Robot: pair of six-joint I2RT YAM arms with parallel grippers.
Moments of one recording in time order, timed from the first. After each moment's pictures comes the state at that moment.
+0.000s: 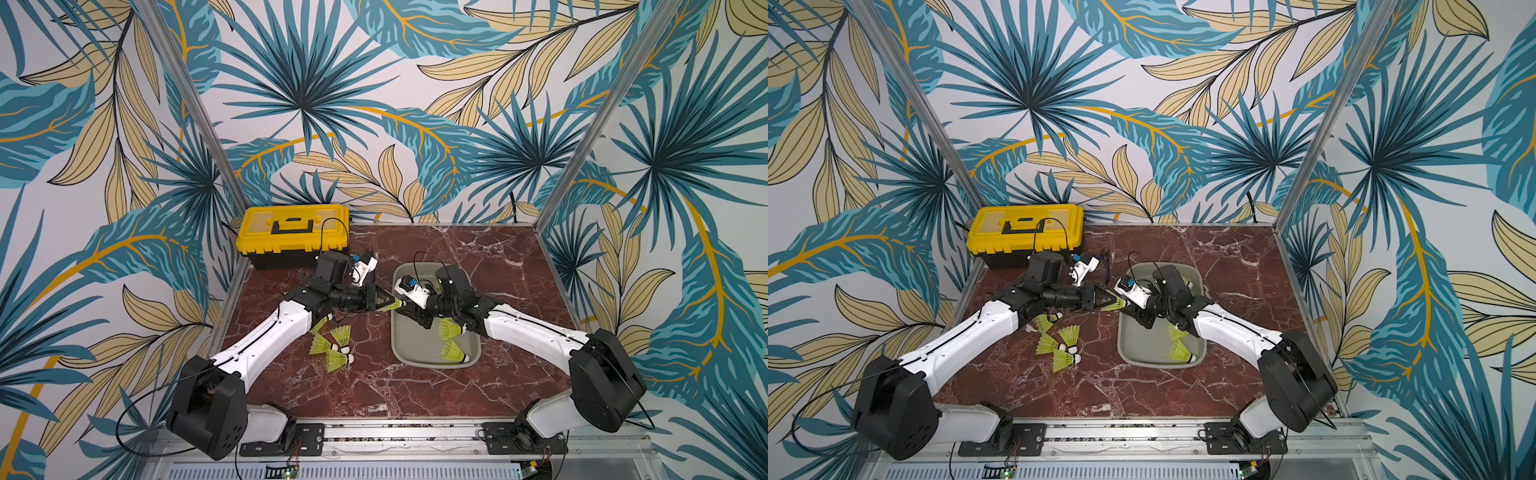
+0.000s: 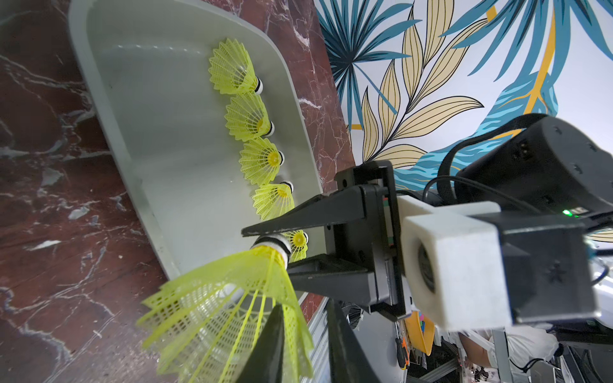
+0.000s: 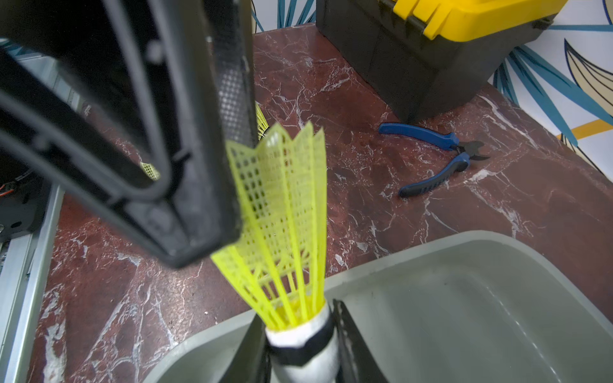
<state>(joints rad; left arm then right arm) -0.42 1.36 0.99 -0.28 0.78 -0.64 0.60 1.51 0.93 -0.06 -0.44 -0.35</state>
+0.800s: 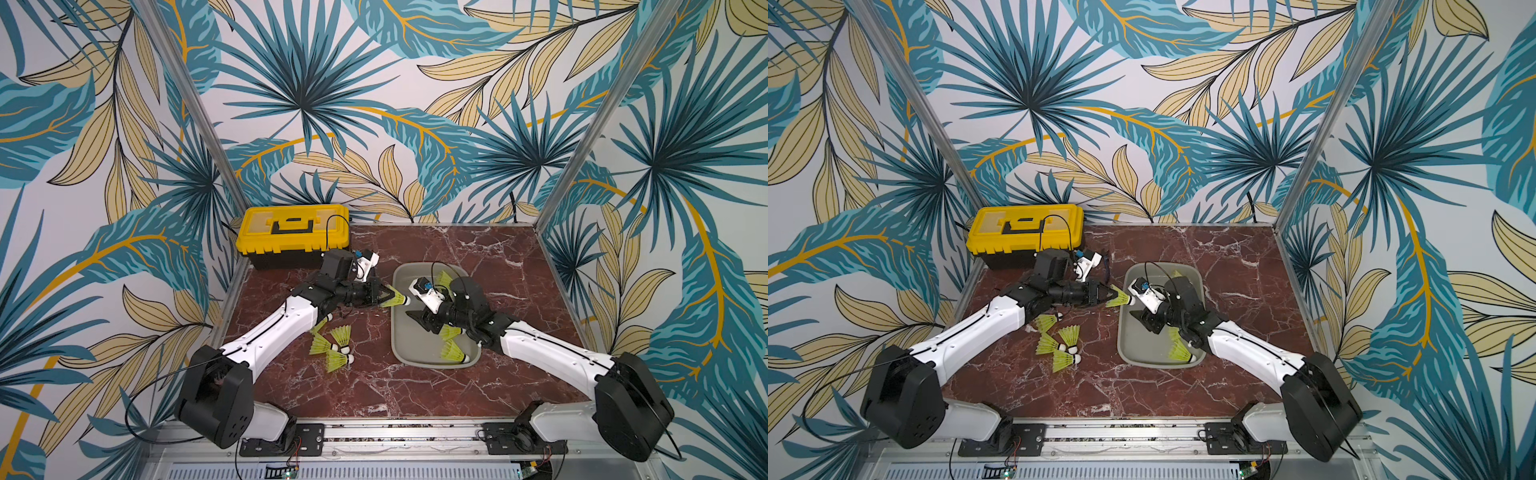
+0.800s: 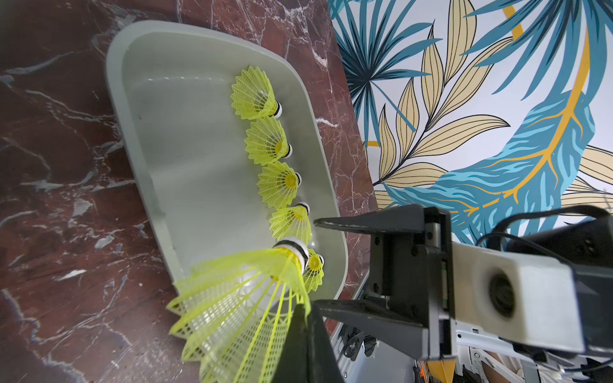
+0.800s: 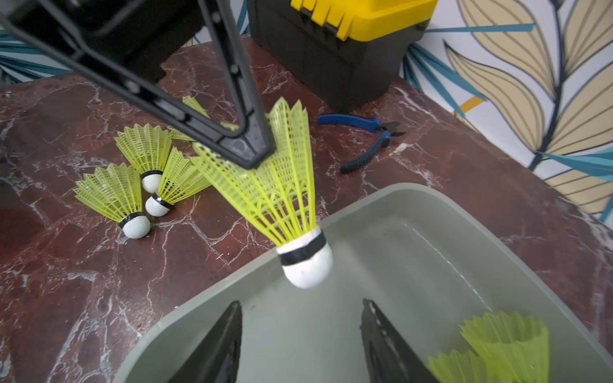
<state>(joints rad) -0.45 1.46 1.05 -0.24 0.68 -0.64 0.60 1.27 0.72 0.05 -0.20 -0.25</state>
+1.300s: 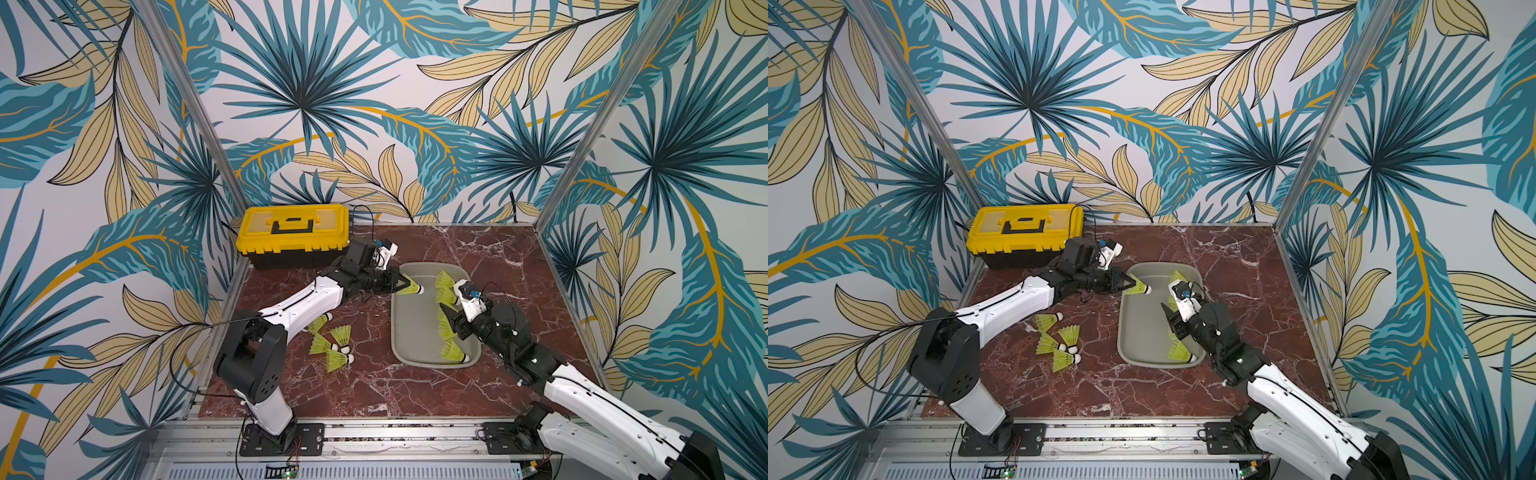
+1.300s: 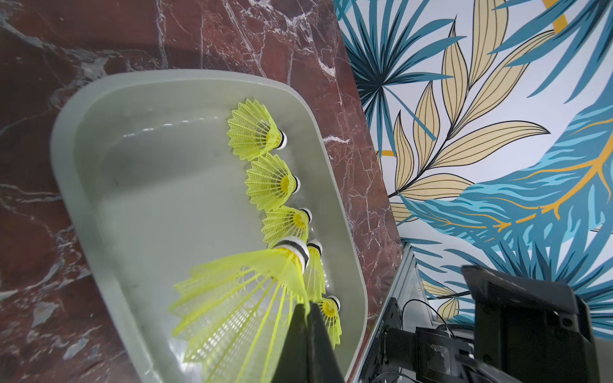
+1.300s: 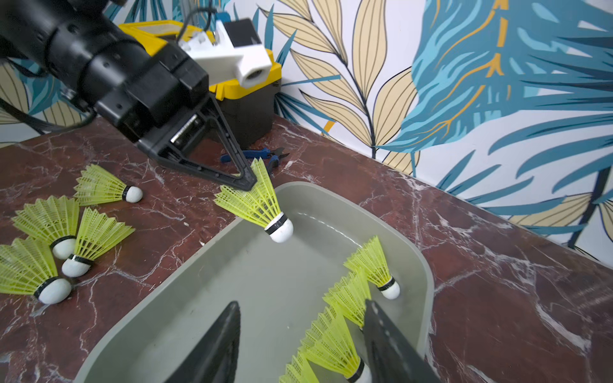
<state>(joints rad) -0.51 1.75 1.27 -0.19 0.63 -0.60 0.60 0.80 0.51 0.03 0.15 -0.10</state>
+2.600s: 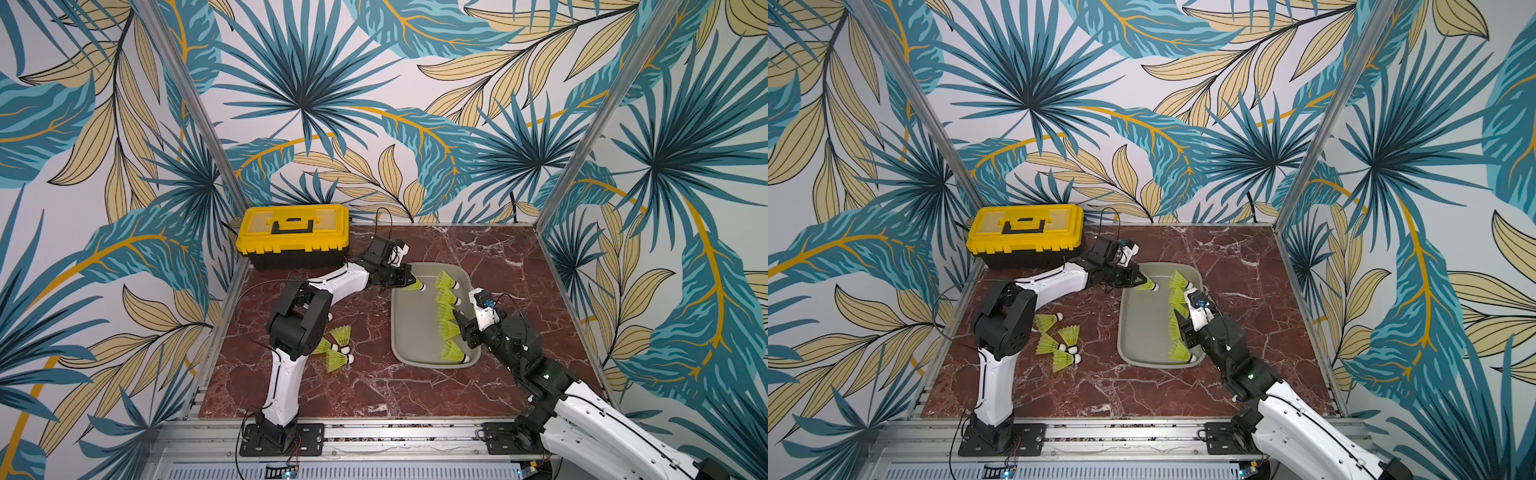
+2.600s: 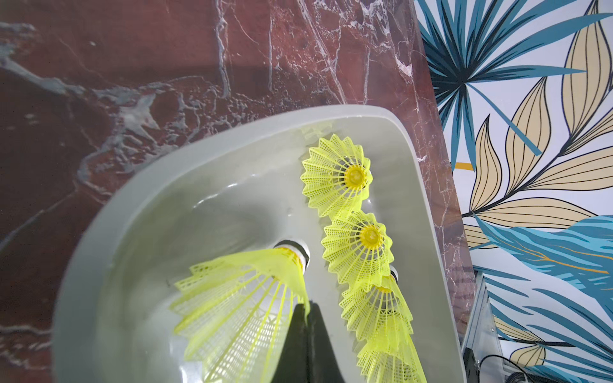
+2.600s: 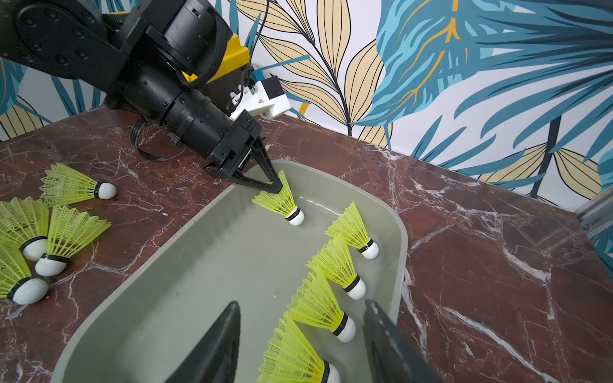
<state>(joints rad) -0.50 2.11 1.54 -0.22 0.54 -0.51 0.60 0.70 0.45 -0.04 0.22 -0.03</state>
